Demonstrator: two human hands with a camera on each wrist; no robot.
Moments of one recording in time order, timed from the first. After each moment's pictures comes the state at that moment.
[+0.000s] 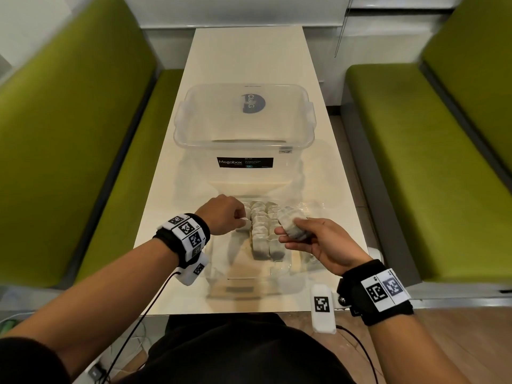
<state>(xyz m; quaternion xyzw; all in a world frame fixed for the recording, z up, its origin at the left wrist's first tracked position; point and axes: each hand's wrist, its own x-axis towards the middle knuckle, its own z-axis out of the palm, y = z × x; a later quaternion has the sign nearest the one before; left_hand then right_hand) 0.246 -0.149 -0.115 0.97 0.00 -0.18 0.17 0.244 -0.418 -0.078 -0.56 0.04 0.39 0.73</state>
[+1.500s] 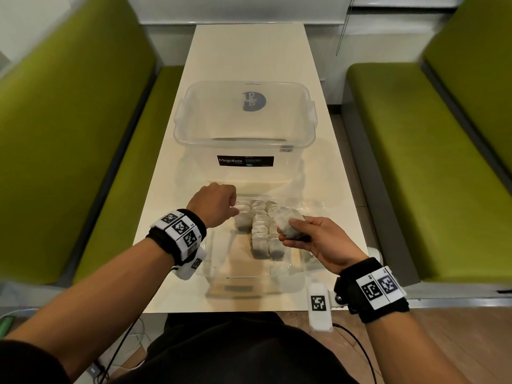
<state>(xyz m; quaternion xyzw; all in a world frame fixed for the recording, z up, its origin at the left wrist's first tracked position) 0.246 -0.144 -0.096 0.98 0.08 -0.10 0.14 0.248 -0.415 -0.091 -0.58 0.05 0.37 0.72</state>
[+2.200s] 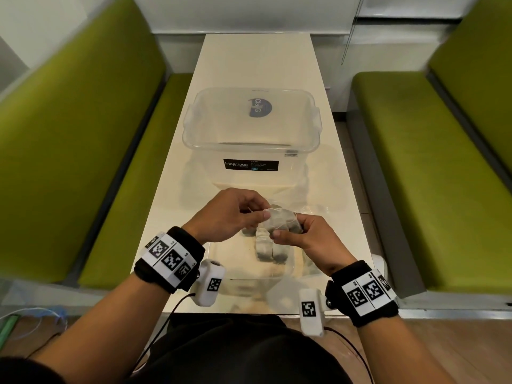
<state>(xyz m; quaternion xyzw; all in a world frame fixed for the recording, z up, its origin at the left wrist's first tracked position) 0.203 -0.181 -0.035 0.84 0.02 -0.10 0.53 0.238 -0.397 -0.081 -0.66 -0.09 0.32 0.68</state>
